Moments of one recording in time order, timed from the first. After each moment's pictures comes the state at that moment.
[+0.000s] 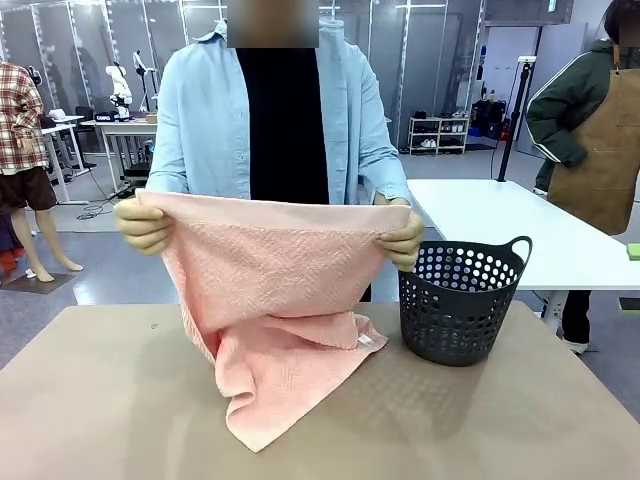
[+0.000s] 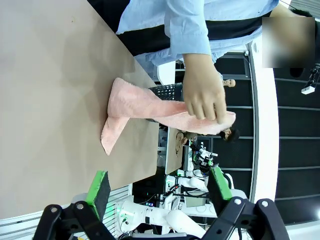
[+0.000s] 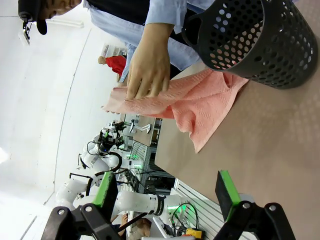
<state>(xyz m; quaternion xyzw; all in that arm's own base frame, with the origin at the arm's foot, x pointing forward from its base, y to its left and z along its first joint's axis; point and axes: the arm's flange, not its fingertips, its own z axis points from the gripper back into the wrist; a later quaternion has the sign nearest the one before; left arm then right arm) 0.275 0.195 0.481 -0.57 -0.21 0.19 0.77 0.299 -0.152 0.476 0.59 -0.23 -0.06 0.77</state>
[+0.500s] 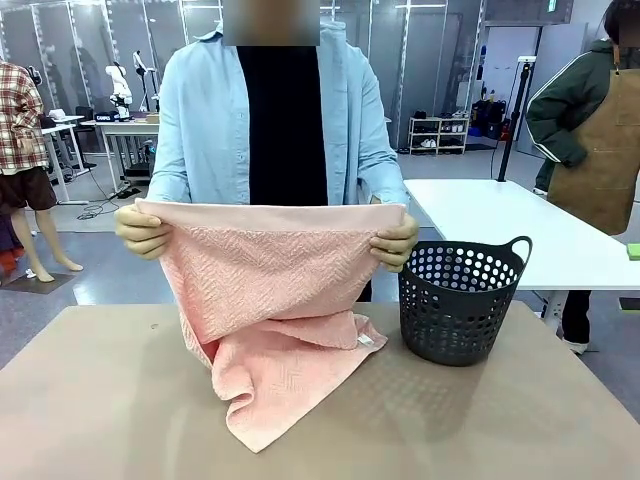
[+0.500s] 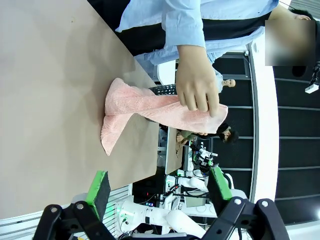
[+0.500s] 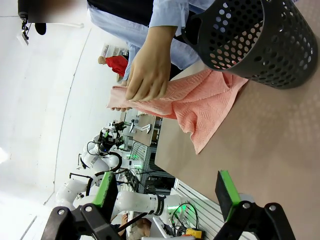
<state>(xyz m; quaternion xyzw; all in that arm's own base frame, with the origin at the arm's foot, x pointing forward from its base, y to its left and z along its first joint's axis) 0.275 0.195 0.481 -0.57 -0.21 0.19 0.77 0.299 -0.152 0.476 0.59 -0.23 -0.06 0.77</state>
